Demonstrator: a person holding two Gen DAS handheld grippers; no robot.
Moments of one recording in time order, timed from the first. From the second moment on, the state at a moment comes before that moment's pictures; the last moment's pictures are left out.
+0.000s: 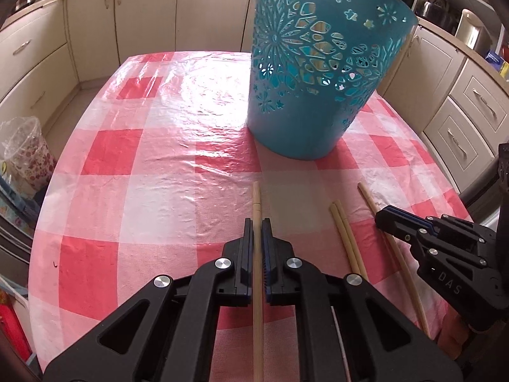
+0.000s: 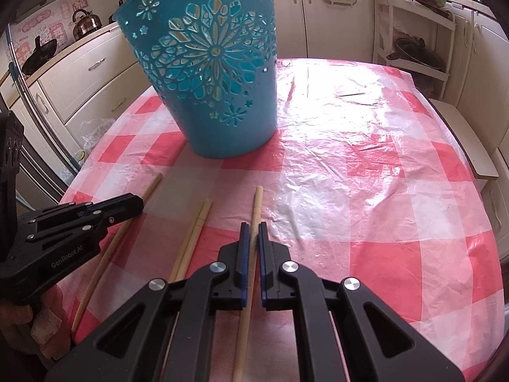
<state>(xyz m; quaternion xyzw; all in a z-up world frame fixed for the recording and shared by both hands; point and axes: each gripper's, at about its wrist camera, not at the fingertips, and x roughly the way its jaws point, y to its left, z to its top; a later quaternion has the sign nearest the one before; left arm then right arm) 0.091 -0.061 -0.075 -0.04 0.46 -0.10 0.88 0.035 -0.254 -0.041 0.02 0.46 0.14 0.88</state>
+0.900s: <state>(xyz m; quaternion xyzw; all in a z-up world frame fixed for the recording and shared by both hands) 0.079 -0.077 -0.060 0.02 0.45 -0.09 0.89 0.030 -0.256 -0.040 0.01 0.45 0.13 0.89</state>
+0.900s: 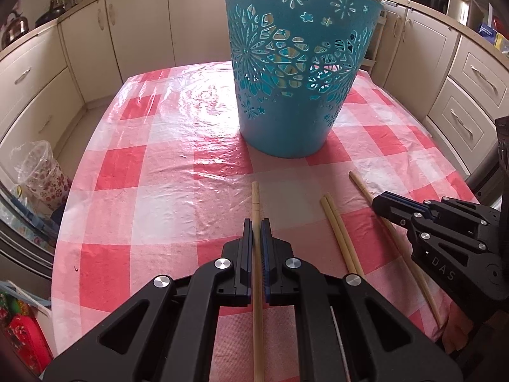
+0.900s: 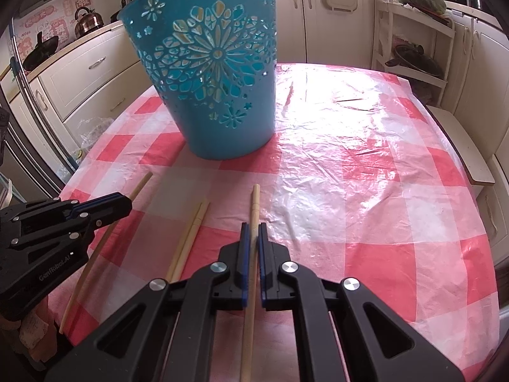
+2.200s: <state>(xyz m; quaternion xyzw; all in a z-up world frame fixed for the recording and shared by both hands) 0.118 -0.036 0.127 -0.16 0.24 -0.16 0.94 0.033 -0.252 -0.042 0.00 0.45 0.12 0.88</state>
